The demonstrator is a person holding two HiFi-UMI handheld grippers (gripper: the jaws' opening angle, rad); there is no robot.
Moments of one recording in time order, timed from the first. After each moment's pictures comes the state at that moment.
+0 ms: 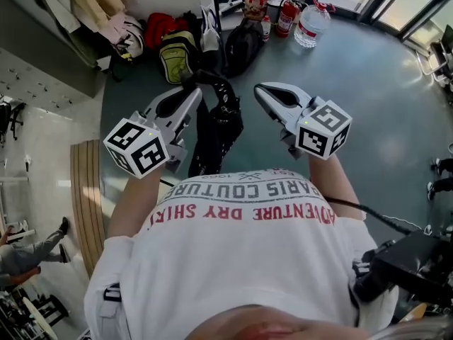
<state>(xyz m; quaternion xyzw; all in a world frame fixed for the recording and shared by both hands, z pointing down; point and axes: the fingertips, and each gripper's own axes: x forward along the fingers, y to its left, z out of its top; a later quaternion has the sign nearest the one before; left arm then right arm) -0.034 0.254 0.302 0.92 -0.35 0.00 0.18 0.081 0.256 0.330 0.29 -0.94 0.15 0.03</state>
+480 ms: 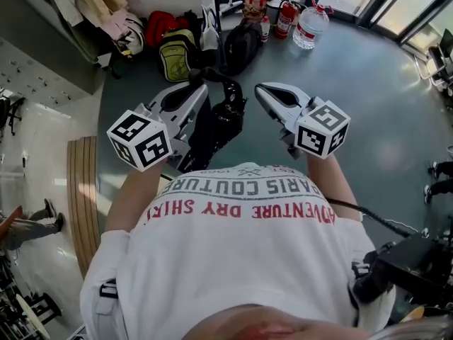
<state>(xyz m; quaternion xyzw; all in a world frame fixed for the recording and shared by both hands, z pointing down) -0.033 0.271 0.303 0.93 -0.33 0.00 0.17 0.073 0.274 0.335 0.30 -0.94 0.15 0.04</state>
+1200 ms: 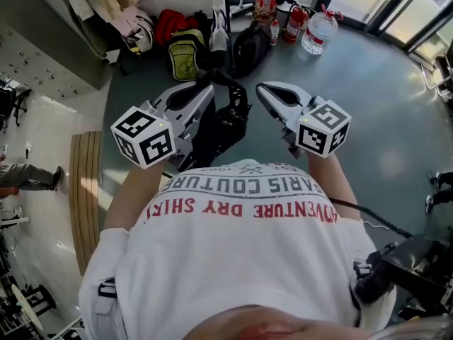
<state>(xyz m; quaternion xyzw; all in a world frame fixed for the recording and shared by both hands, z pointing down) -0.033 0.277 0.296 0.93 -0.33 0.02 0.16 0.062 0.271 0.328 0.28 -0.95 0.14 0.04</state>
